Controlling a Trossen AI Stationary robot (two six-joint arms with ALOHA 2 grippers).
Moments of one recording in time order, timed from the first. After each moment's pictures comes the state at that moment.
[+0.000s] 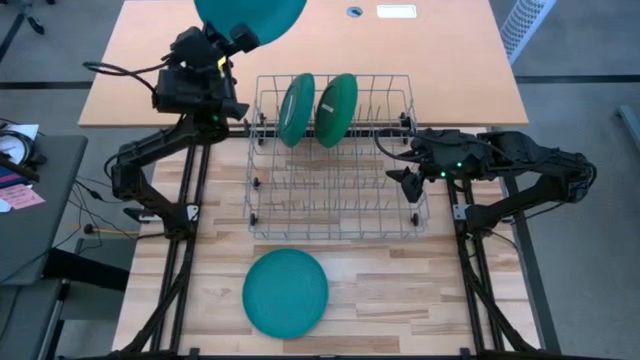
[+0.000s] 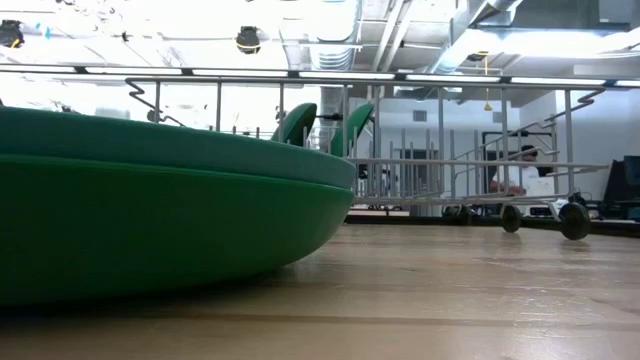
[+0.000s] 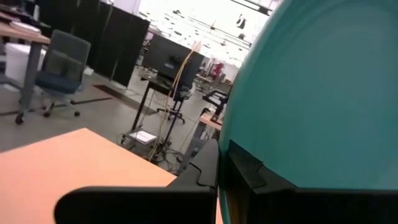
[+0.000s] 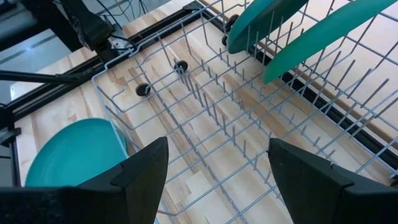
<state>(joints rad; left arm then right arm) 0.32 1.53 1.81 0.86 -1.47 0.66 0.04 1.18 1.58 -1.09 0.38 0.52</state>
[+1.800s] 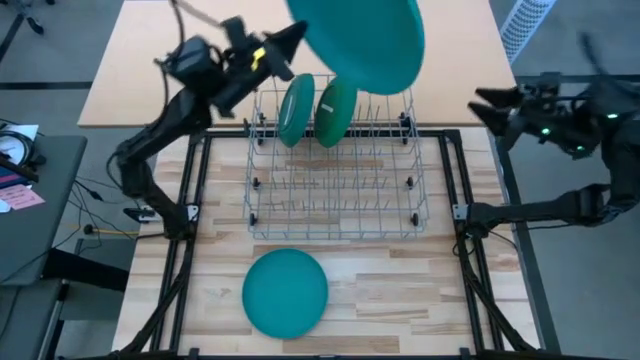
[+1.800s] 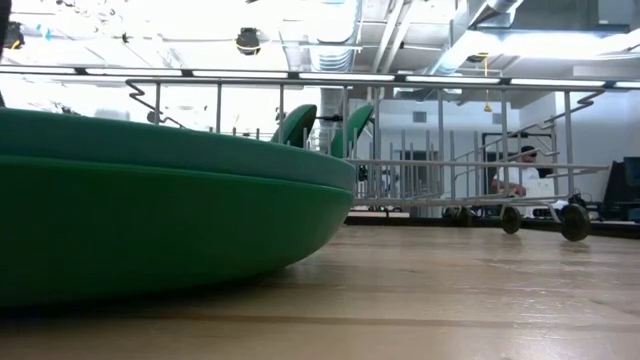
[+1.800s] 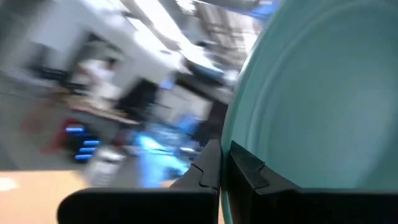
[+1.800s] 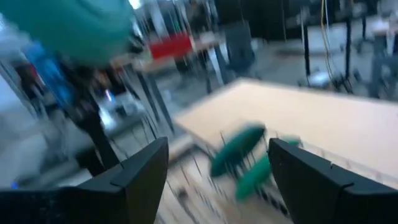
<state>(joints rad) 0.31 1.61 2.15 -0.07 -0.29 -0.44 -0.30 0.91 1.82 -0.97 0.26 0.30</state>
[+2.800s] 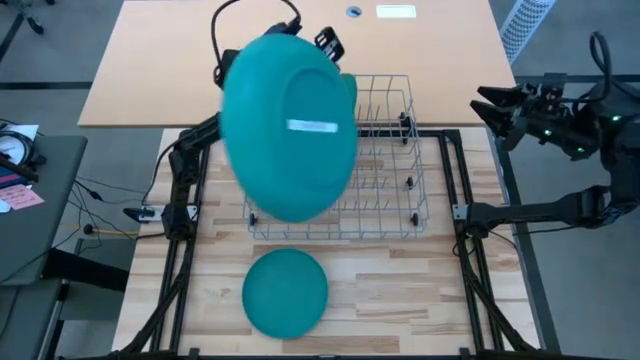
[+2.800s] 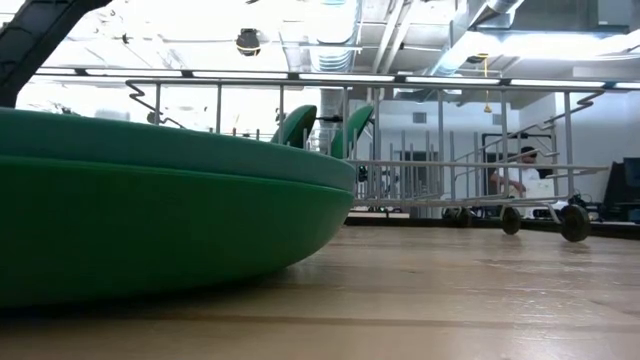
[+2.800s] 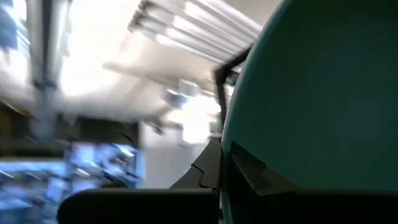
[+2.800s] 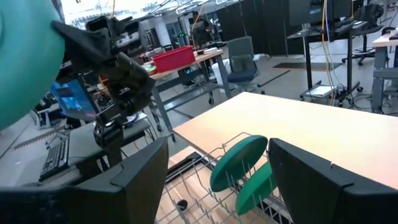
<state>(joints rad) 0.42 1.99 2.34 0.82 0.75 -0.79 -0.30 0.88 1.76 -0.91 0.26 0.28</state>
